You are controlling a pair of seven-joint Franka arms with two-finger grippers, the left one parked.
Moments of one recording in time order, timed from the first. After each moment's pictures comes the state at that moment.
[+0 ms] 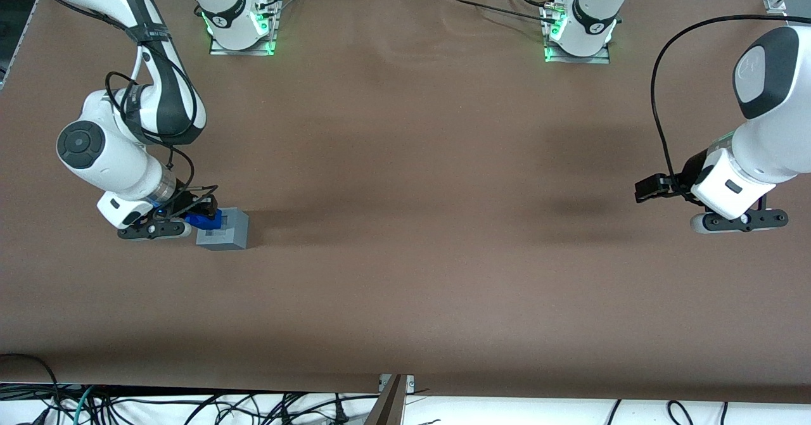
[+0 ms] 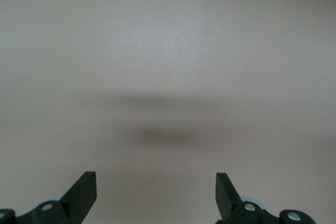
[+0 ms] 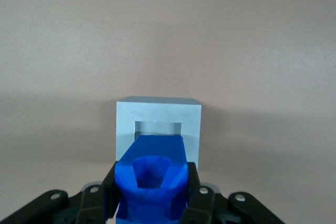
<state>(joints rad) 0.11 0.36 -0.02 -1.91 0.00 2.32 0.02</state>
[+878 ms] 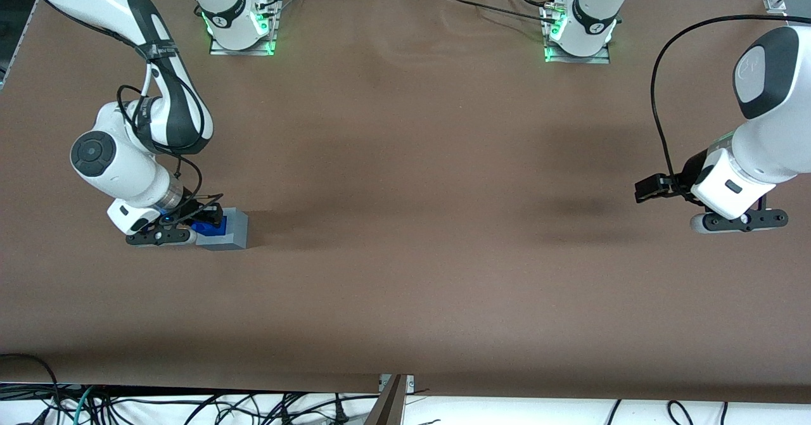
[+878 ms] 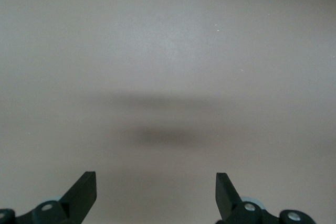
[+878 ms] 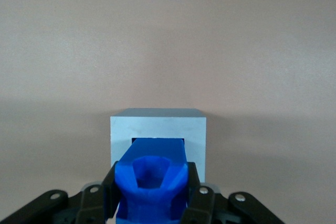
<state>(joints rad) 0.11 0.41 -0.02 -1.91 0.02 2.40 0.02</state>
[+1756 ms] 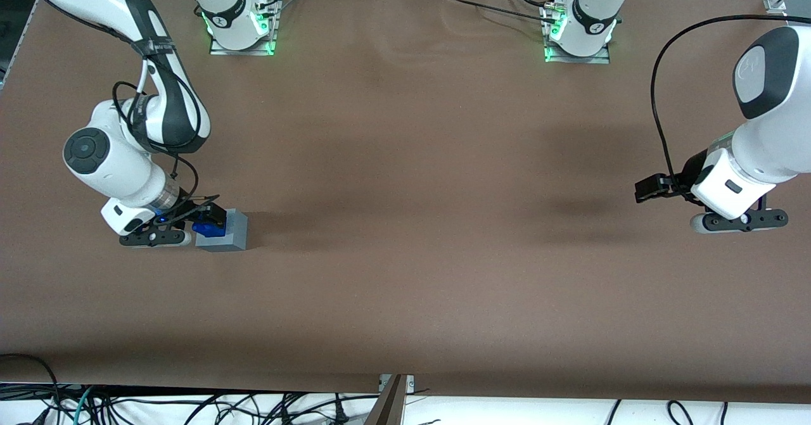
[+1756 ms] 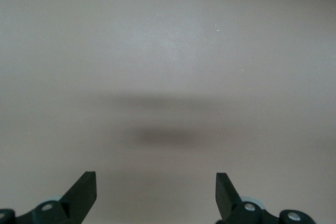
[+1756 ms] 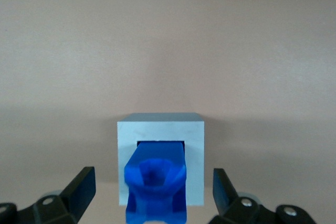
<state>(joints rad) 0.11 0.38 -0.02 -1.87 0.02 2.34 0.03</state>
